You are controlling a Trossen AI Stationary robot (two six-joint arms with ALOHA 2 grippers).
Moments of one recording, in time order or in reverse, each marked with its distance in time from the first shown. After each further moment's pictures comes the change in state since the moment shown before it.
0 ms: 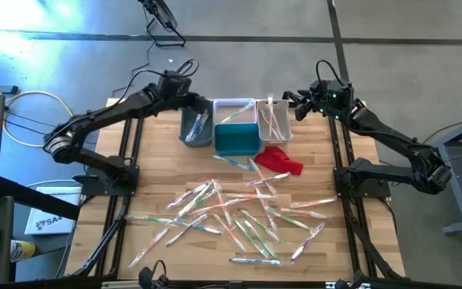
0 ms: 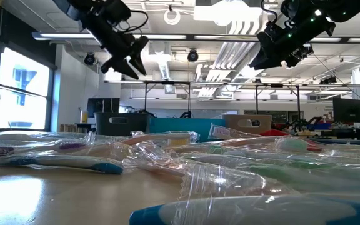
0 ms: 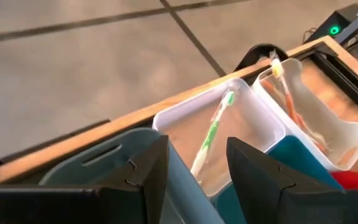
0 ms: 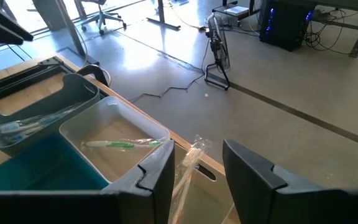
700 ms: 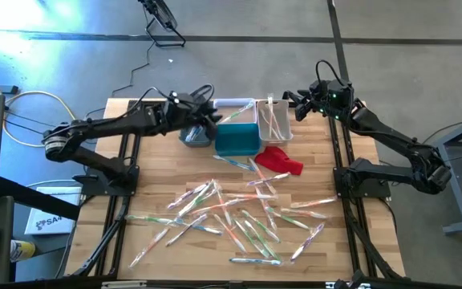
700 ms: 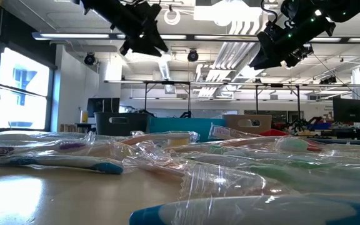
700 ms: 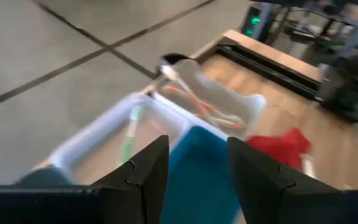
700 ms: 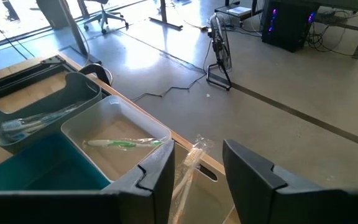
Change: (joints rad) left arm -0.352 -0.023 0.000 0.127 -0.108 0.122; right arm 0.000 0.000 0.000 0.000 -0.010 -0.008
